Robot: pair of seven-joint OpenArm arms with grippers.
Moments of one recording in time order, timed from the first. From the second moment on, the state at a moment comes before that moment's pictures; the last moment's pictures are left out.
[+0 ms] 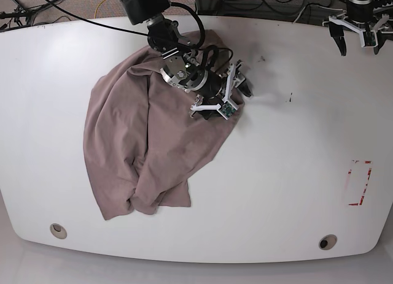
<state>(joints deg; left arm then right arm) 49.4 -8.0 -30.9 114.4 -7.4 -7.8 12.2 -0.1 -3.0 -24.3 76.5 -2.8 24.6 -25.1</state>
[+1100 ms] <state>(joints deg) 48.9 -8.2 -26.8 114.2 -7.3 -7.8 12.2 9.6 1.6 -24.6 107.8 -2.8 16.7 -40.6</state>
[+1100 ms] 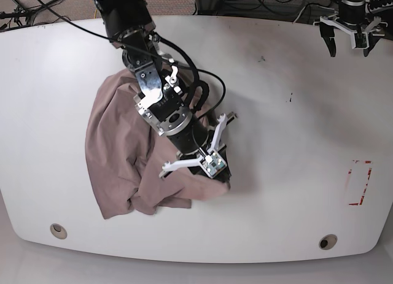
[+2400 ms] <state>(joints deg) 27.4 -8.4 -0.5 101.5 -7.3 -7.6 12.9 53.6 20.2 -30.6 107.9 7.5 17.6 -38.7</state>
